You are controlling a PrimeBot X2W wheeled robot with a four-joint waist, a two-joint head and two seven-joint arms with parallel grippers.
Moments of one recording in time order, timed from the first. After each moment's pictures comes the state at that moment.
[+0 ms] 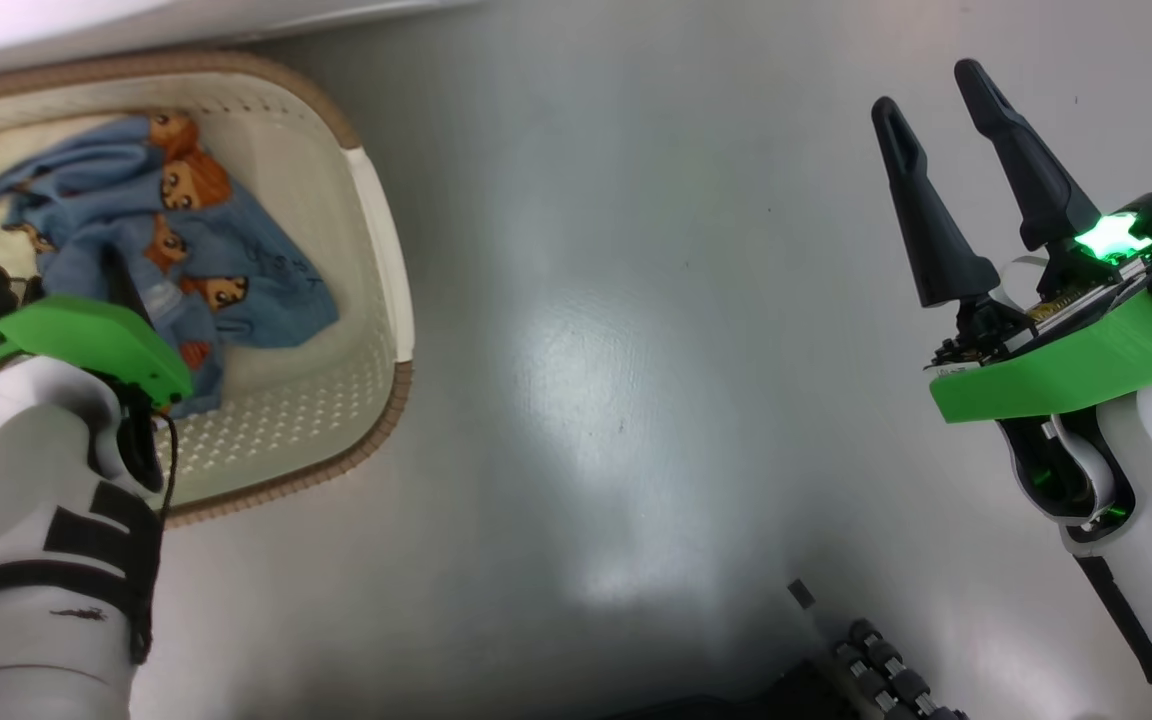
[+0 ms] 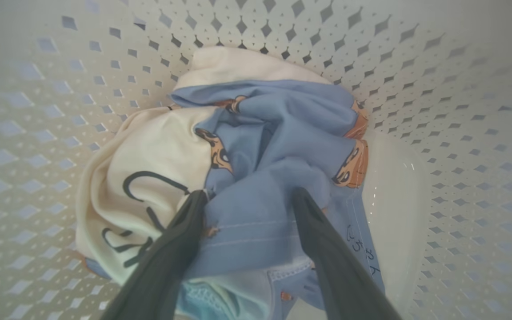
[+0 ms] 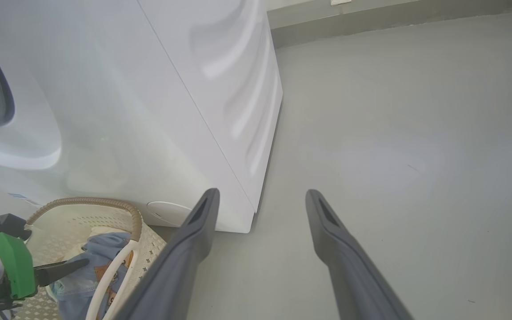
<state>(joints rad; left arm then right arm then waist) -1.00 0.18 0.02 1.27 -0.38 0.12 -0.17 -0.59 -0.37 0.37 0.09 0.62 0.12 -0.25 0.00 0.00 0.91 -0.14</state>
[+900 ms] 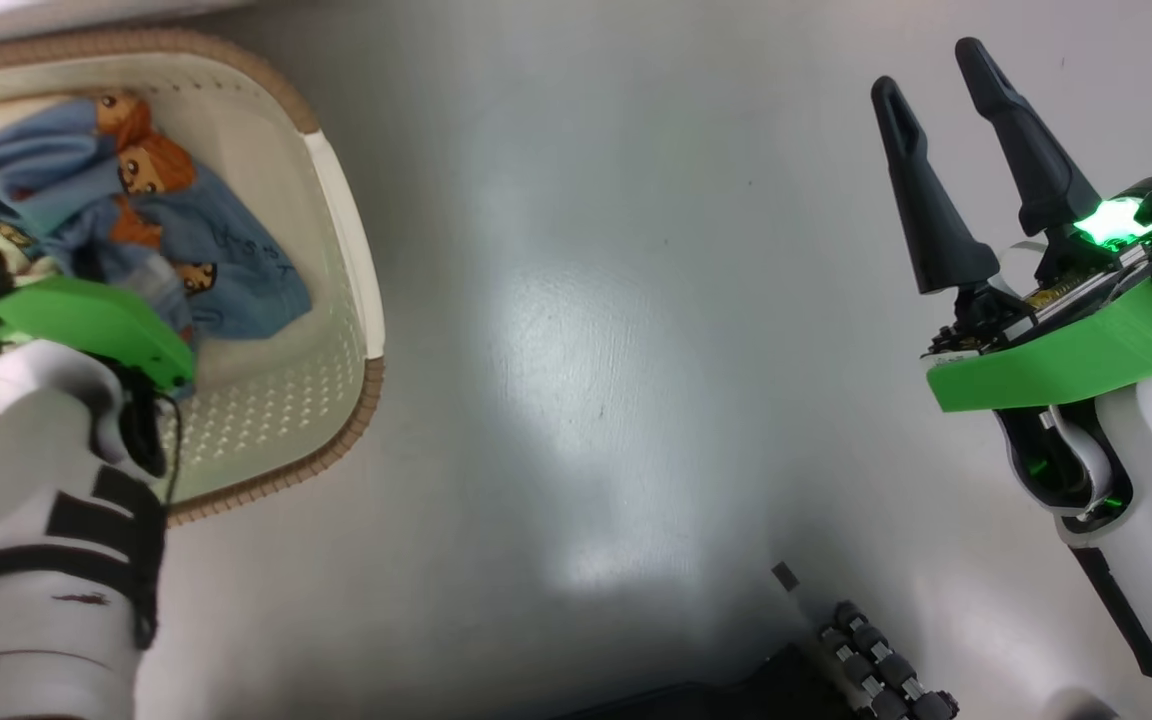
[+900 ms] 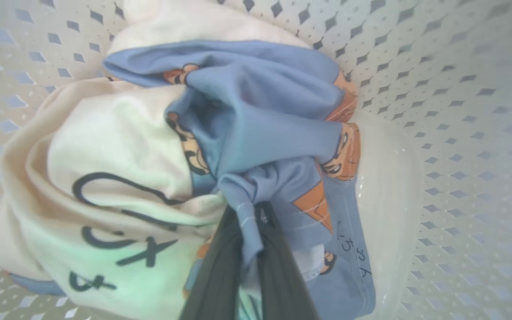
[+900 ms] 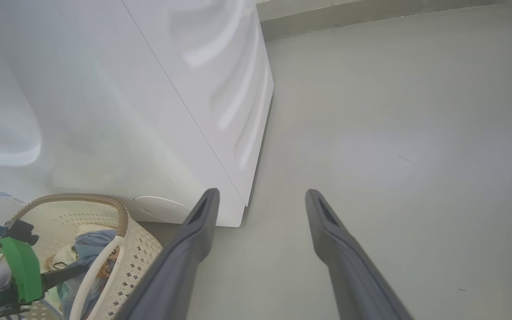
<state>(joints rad) -1.04 0.18 0.01 1.29 -0.41 0.10 -0.17 -0.61 -0.36 0.37 0.07 0.62 0.12 -0.25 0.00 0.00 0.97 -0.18</state>
